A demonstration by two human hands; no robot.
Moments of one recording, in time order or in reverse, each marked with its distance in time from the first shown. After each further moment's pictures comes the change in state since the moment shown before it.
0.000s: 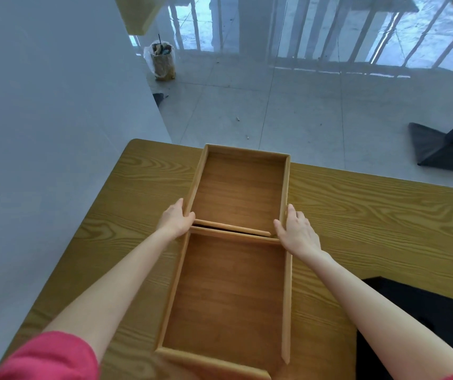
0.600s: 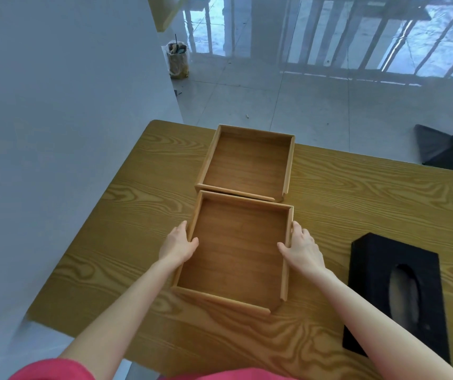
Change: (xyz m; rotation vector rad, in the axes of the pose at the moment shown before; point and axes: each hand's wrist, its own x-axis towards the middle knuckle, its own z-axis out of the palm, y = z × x) left_hand -0.114 -0.072 0.049 0.015 -0.003 -0.061; right_hand -0.105 0.029 0.040 0.054 -0.036 0.022
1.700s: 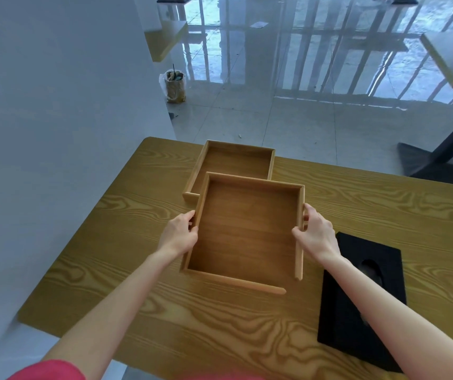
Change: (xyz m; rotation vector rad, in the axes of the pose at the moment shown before) left_hand -0.046 0.056 -0.017 -0.046 0.184 0.248; right_hand -0.016 0.036 -0.069 0.182 0.284 -0.148
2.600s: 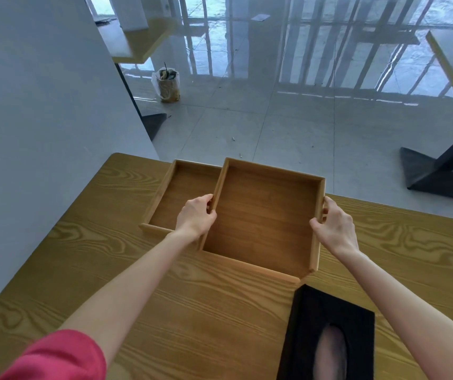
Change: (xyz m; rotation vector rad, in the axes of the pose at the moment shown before) left_hand 0.105 0.145 0.040 0.023 0.033 0.079; right_hand 0.139 0.067 -0.075 -0.018 0.072 0.063
